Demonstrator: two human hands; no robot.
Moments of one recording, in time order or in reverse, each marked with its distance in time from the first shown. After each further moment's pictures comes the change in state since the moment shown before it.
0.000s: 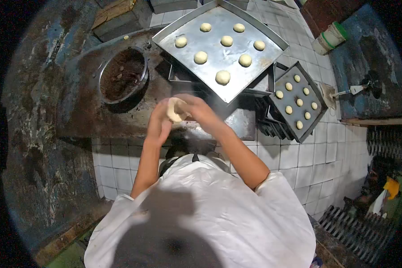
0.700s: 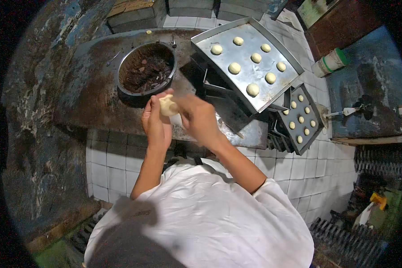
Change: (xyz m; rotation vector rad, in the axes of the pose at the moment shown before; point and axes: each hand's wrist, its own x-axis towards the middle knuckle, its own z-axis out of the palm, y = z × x) left_hand -0.053 0.103 -0.051 -0.125 0.079 0.463; right_hand 0.018 -0.003 0.177 -1.193 0.248 -0.891
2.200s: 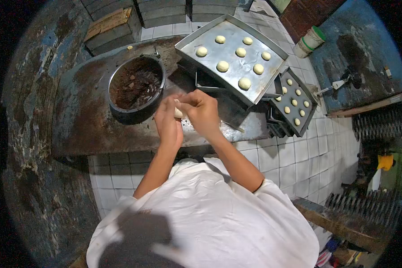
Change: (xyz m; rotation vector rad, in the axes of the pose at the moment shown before) left_hand 0.023 -0.019 0.003 0.036 -0.073 -0.171; right_hand 0.012 0.002 0.029 0.358 0.334 0.445
